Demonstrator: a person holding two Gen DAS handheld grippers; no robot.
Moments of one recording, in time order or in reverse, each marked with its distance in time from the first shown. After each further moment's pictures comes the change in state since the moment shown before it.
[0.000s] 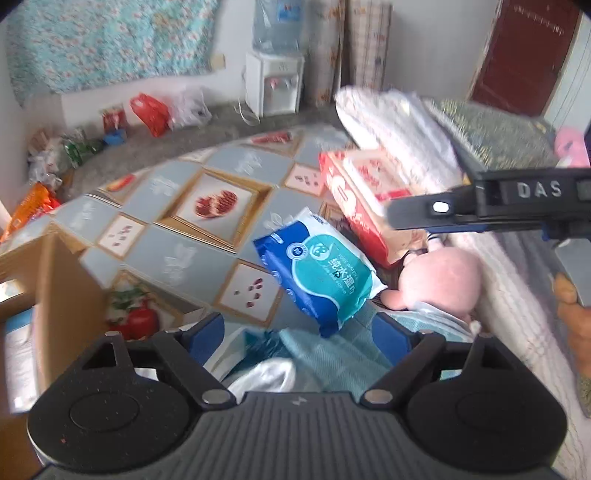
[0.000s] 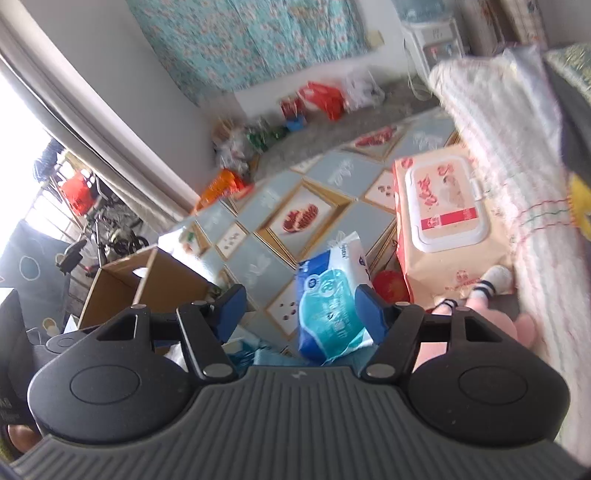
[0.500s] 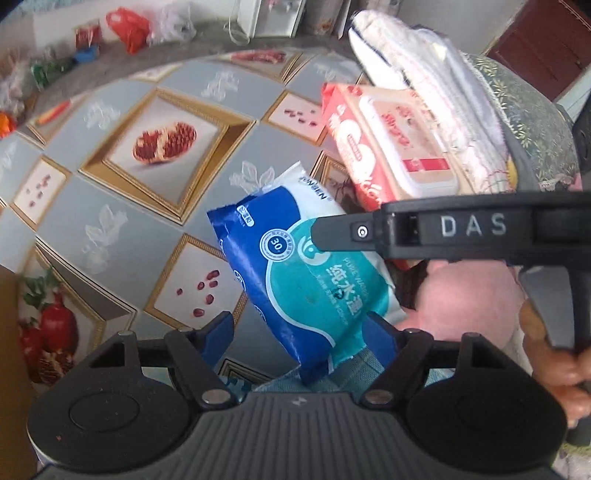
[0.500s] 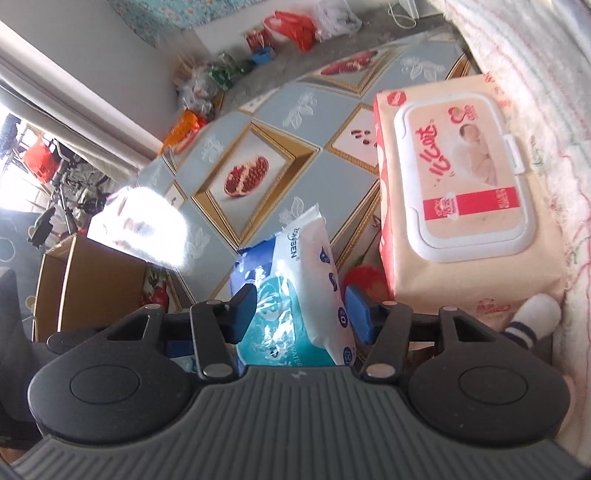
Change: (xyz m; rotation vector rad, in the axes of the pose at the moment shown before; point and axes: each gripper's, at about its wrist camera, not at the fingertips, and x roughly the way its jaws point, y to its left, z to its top) left arm 0.108 0.011 0.035 -0.113 0.250 -0.121; right arm 0.123 -0.032 0.034 0.044 0.233 -0.086
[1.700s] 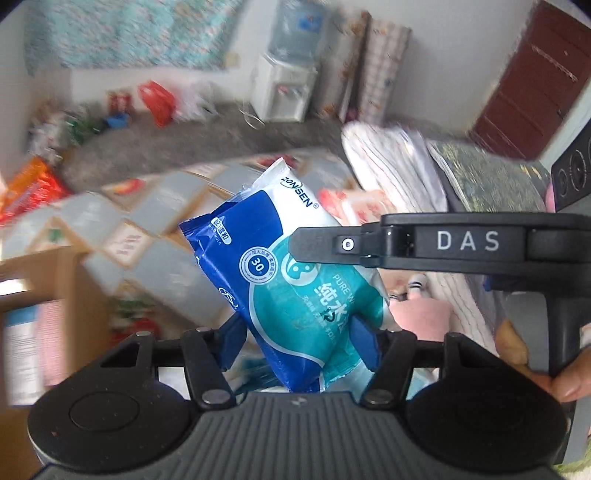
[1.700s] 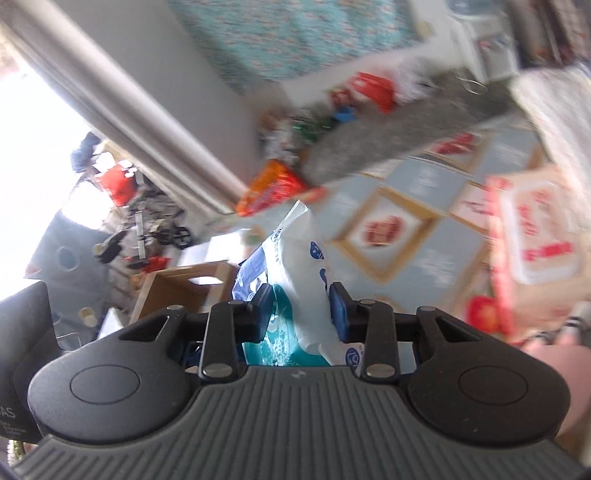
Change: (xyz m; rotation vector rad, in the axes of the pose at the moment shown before) left arm -0.166 0.007 -0.055 -0.014 -0.295 0.049; right arm -0.107 0.112 -0.029 -0.108 -0.206 0.245
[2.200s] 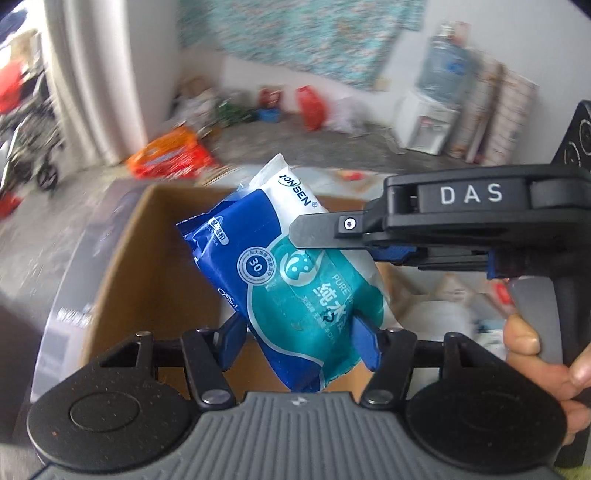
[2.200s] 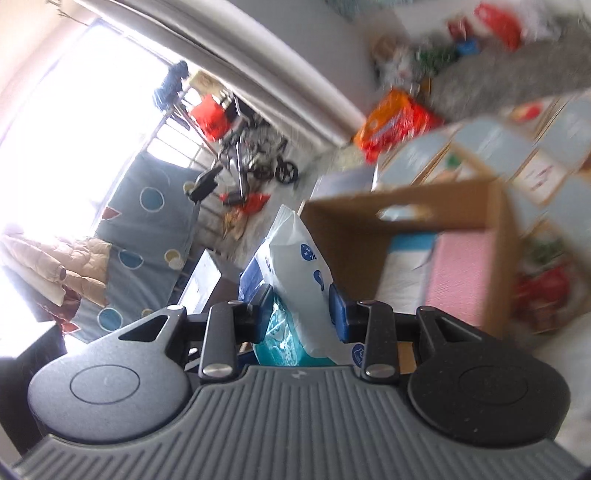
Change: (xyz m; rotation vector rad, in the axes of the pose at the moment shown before) left arm -0.110 0.210 -0.088 -0.260 -0.039 0.296; right arm 0.152 0.214 -0.056 -0.009 0.233 0.280
